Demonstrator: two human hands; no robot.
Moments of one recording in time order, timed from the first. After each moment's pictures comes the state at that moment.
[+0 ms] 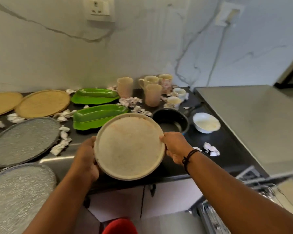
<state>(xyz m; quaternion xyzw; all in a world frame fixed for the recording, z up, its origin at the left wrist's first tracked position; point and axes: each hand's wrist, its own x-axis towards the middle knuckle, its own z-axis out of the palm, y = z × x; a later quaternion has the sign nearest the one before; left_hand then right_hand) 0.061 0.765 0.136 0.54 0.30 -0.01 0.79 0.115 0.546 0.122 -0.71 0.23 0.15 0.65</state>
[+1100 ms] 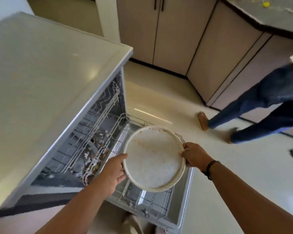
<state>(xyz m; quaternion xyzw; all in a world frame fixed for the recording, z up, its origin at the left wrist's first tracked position) -0.037 0.064 -0.077 0.68 0.06 -0.57 0.46 -0.243 -0.115 -0.054 -0.59 0.61 0.02 0.54</state>
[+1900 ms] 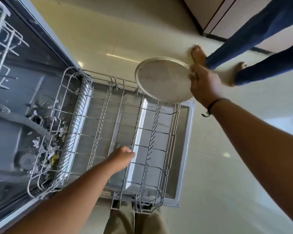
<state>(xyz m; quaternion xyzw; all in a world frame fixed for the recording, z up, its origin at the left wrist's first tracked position) -0.069 -0.057 -0.377 0.73 -0.31 -0.61 -0.01 -0.257 -0.307 -0.275 -0.76 0.61 -0.09 0.21</state>
